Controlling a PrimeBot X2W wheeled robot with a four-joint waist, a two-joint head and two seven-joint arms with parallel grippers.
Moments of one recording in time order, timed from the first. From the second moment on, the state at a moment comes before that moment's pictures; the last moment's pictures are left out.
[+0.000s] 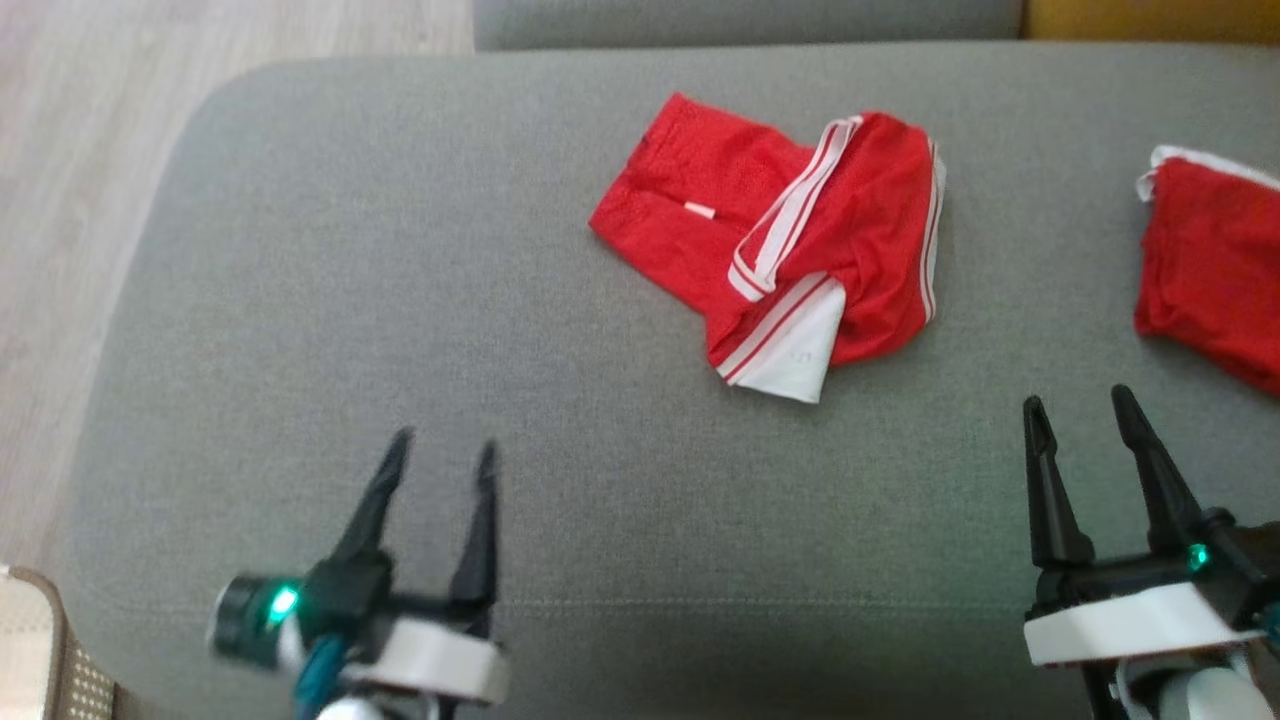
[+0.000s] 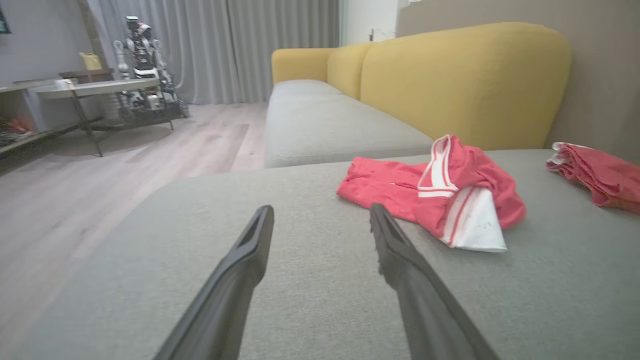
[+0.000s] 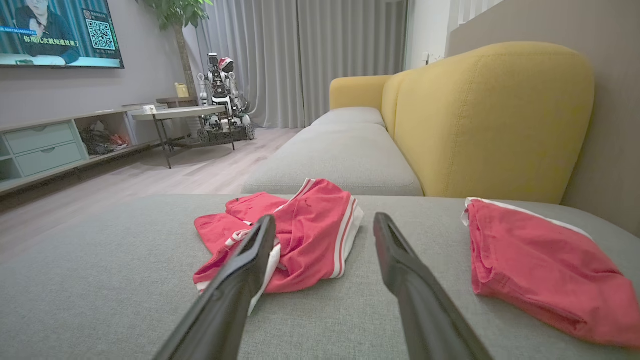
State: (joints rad) left arm 0.09 0.06 -0.28 -0.02 -0.04 0.07 -0.26; right arm 0.09 -0.04 -0.10 -0.05 0.11 0.13 -0.26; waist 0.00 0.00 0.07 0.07
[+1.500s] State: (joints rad) left arm -0.69 0.05 -0.61 0.48 -0.21 -0.03 -0.26; right arm -0.17 -0.04 -0.08 -0.11 0.08 0.13 -0.26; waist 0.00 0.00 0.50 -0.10
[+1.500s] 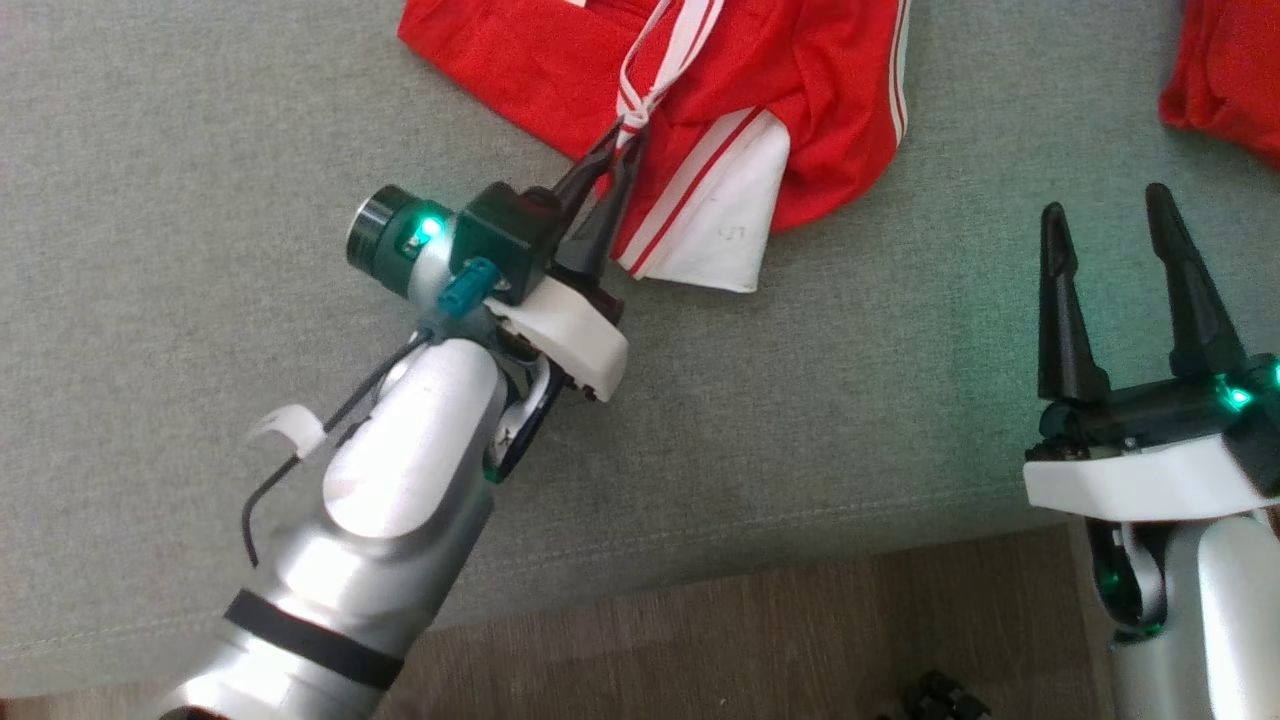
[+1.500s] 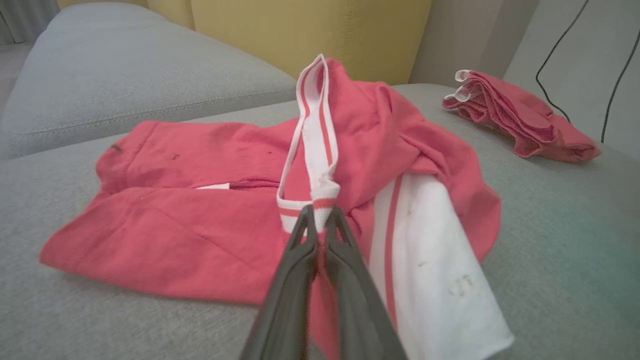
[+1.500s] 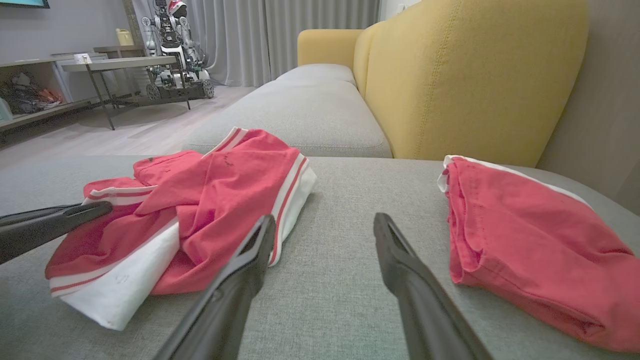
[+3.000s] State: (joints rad) left arm -1.10 0.19 -0.39 0.51 -1.26 0.14 -0.25; right arm -0.17 -0.04 -0.01 -0.06 0.22 0.13 -0.26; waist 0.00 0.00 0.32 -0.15
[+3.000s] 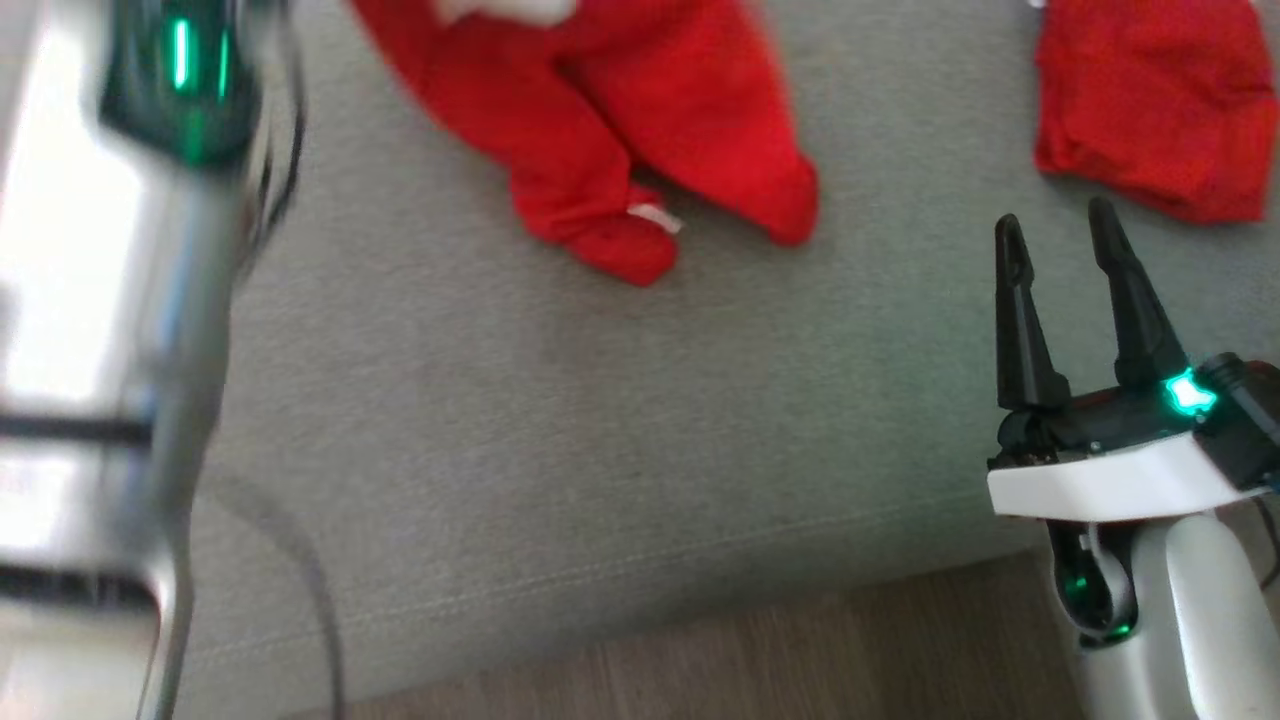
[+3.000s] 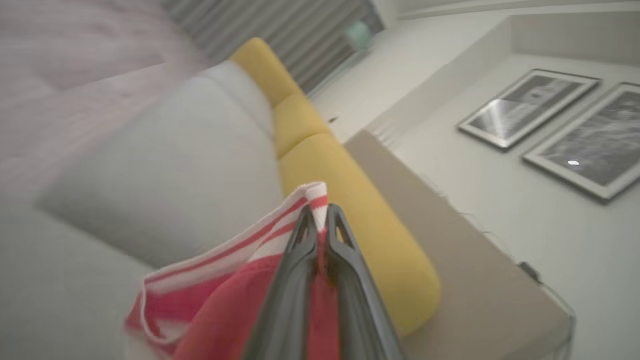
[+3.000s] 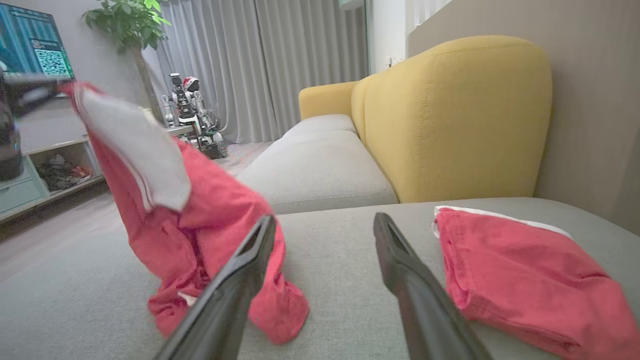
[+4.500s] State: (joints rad) left arm -0.22 0.04 -0.10 0.04 -0.29 -0.06 -0.26; right arm -0.57 -0.07 0.20 0.66 0.58 0.13 -0.26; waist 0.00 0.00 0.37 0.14
